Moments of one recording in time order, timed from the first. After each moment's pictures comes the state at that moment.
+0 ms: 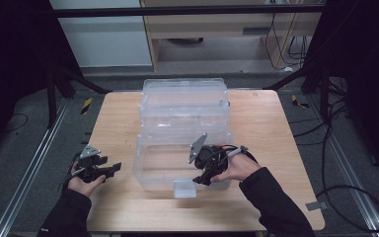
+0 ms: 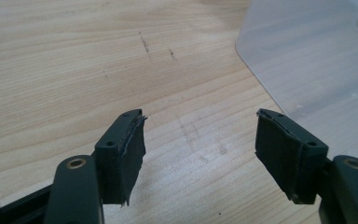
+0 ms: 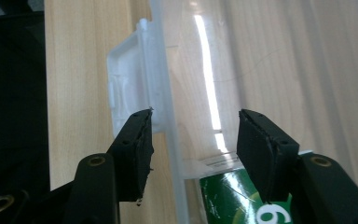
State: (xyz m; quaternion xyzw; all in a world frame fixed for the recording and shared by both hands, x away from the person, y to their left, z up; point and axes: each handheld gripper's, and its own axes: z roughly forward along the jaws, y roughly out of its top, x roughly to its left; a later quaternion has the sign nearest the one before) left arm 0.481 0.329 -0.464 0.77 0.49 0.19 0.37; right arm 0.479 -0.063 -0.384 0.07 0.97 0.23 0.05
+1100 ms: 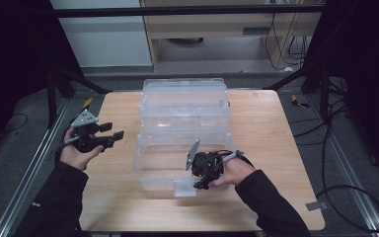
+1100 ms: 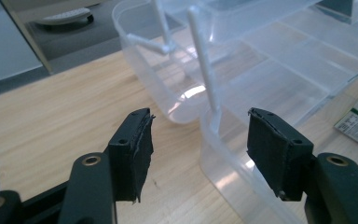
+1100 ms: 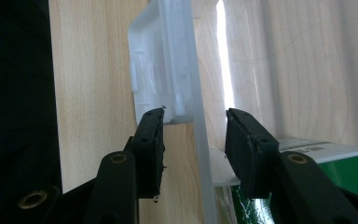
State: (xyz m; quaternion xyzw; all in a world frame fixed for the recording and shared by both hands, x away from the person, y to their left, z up) left arm 0.515 0.302 -0.349 0.79 0.38 0.22 0.43; right arm 0.474 -0.053 -0.401 0.07 0.98 0.18 0.01
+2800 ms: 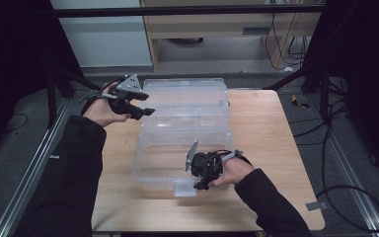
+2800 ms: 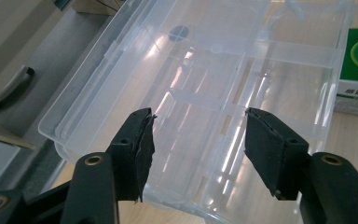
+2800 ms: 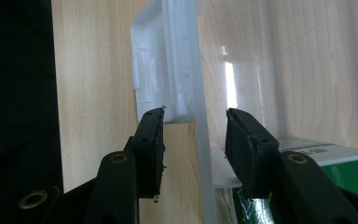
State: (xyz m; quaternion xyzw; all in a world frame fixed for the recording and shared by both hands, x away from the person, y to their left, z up) left arm 0.590 0.207 -0.281 0.91 0.12 0.22 0.33; right arm 0.476 -0.051 -0.402 0.06 0.98 0.18 0.01
